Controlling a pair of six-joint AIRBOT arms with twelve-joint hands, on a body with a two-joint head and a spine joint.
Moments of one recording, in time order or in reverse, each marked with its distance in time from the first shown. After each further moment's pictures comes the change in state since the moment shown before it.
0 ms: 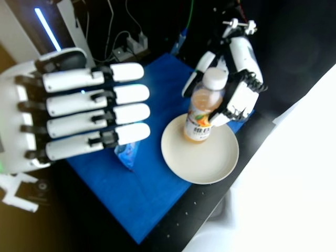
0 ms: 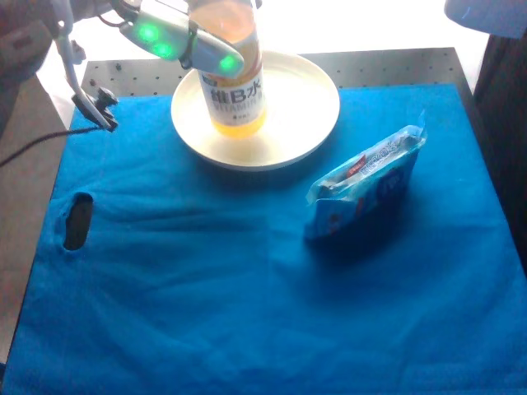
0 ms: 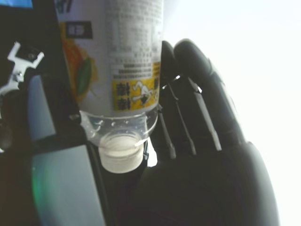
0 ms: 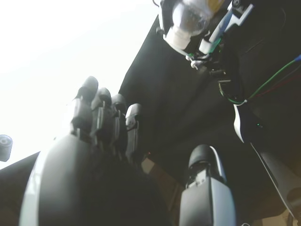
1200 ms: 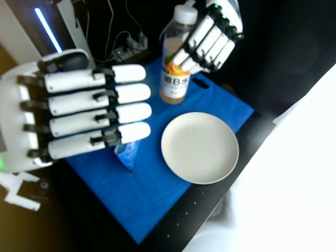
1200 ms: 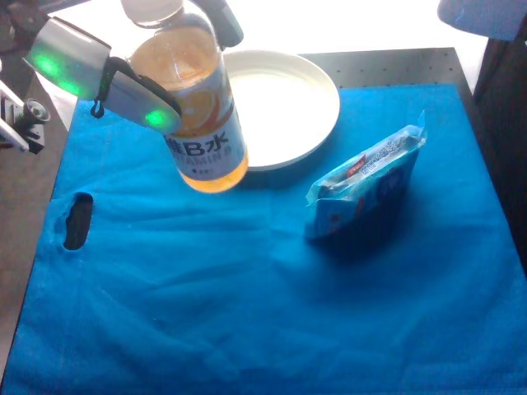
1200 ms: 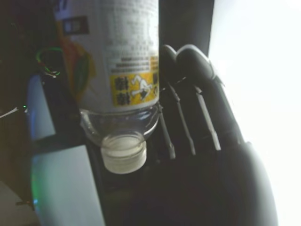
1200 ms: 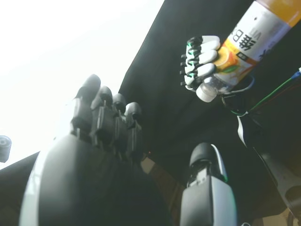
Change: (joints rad) left arm -0.057 0.321 -0.325 0.373 -0.223 -0.230; right arm 0.000 -0.011 0.000 0.003 0.002 0.000
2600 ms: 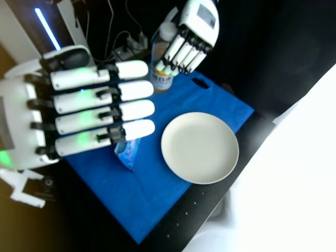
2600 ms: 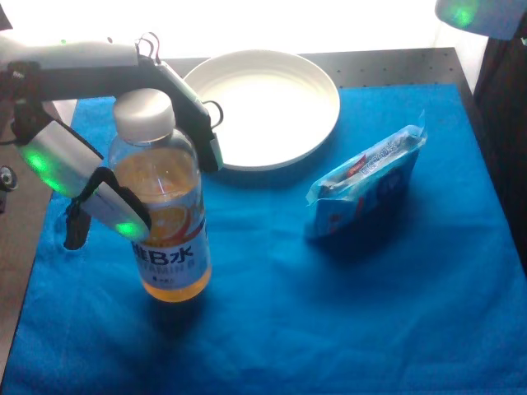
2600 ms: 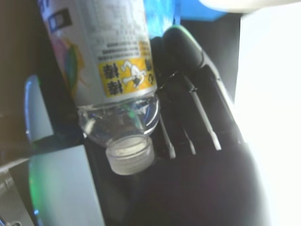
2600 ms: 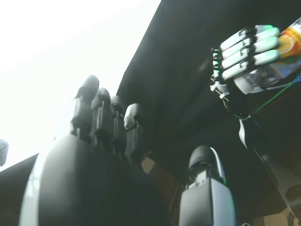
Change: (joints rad) left arm 0.065 0.051 -0.084 0.317 0.049 -0.151; right arm 0.000 -0.006 0.000 0.002 0.000 0.000
